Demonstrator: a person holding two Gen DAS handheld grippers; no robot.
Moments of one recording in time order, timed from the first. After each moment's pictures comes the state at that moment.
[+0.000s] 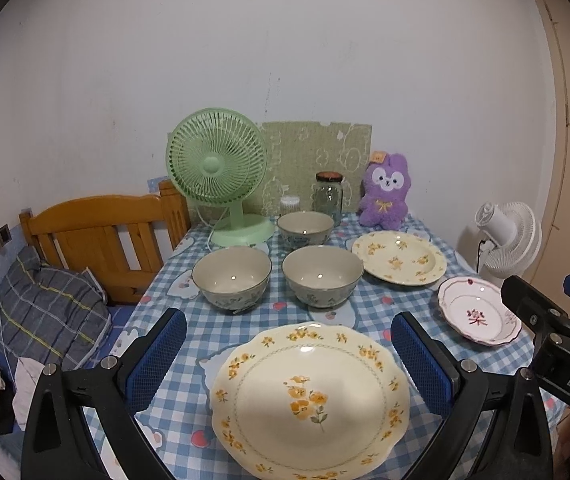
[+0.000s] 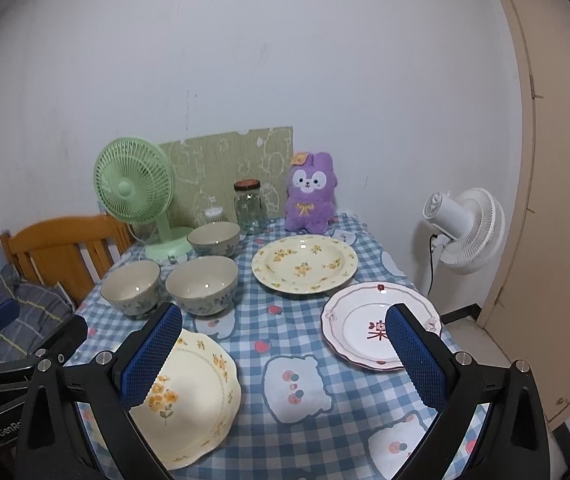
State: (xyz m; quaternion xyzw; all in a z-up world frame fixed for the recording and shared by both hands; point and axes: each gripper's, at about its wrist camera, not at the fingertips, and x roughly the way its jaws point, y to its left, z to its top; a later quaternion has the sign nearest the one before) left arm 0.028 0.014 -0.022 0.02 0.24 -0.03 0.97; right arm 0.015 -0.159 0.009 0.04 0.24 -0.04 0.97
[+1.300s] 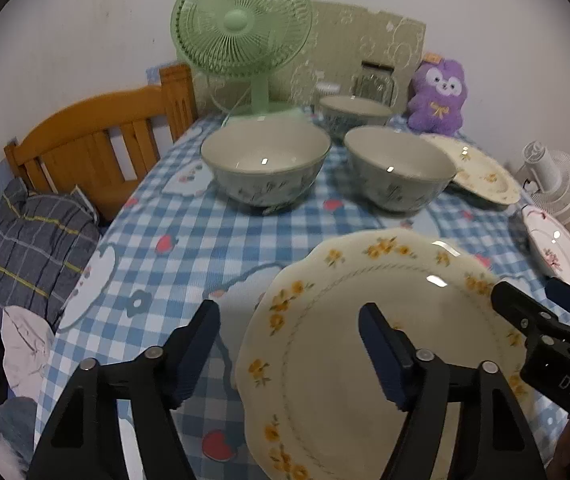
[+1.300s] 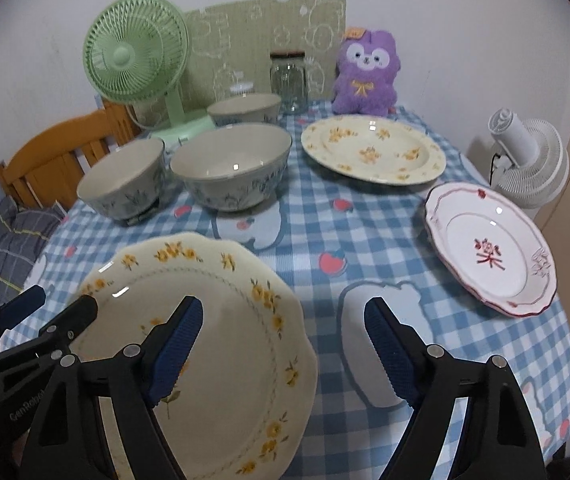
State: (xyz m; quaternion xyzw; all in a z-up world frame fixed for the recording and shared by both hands) left arm 0.115 0.067 -0.131 0.00 0.40 -0.01 0.92; right arm 0.116 -0.101 -0.107 0.02 0.42 0.00 0.91
